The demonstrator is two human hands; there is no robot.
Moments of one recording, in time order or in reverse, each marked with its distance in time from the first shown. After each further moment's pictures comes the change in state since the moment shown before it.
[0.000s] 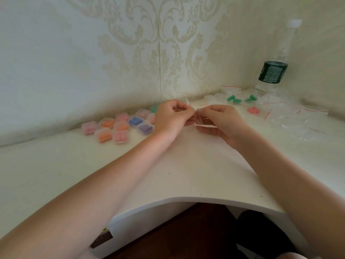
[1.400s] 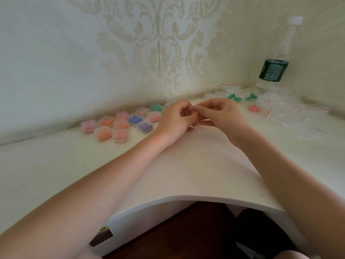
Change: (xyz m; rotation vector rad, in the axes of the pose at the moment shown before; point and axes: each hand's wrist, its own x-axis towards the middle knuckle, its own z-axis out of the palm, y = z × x) left_hand 0.004 -0.012 -0.006 0.297 -0.218 0.180; right_hand -0.003 -0.002 0.001 -0.162 0.018 -0.193
